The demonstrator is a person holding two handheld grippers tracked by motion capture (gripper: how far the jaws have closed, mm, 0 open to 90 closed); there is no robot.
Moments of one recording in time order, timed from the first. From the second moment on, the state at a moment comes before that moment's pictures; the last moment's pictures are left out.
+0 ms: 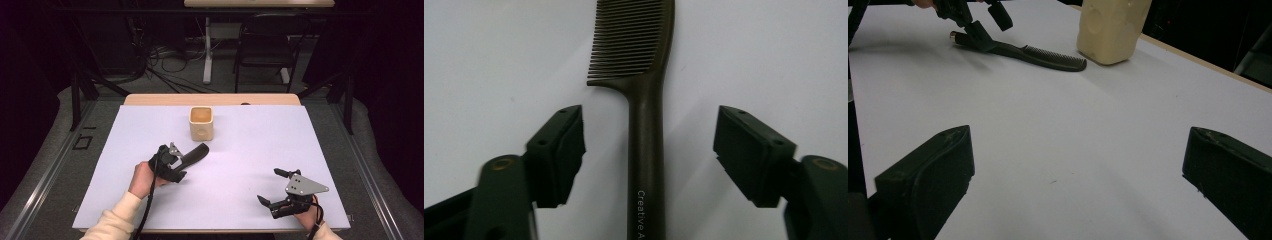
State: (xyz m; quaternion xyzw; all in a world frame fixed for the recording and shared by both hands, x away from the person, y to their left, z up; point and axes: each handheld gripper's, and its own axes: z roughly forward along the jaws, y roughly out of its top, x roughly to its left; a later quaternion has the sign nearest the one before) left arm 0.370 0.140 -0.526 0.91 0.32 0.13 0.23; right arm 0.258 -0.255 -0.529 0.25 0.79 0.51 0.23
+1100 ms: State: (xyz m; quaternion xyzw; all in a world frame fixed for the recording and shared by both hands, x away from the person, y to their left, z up) left arm 0.394 0.131 -0.532 0.92 0.33 0.07 0.17; right arm 0.259 -0.254 -0.530 0.25 0.79 0.51 0.23
